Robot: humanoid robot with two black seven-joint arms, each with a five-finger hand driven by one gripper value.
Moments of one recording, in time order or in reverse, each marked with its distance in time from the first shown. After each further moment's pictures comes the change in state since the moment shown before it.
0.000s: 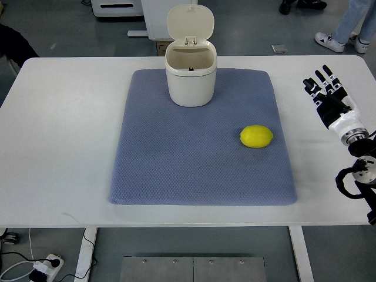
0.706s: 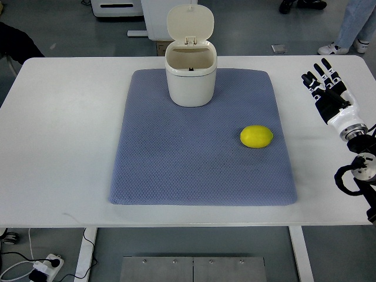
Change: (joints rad) left arm 0.000 0.000 0.000 0.000 0.000 0.000 0.001; right arm 0.015 -0.004 -0.020 0.015 -0.009 0.007 0.025
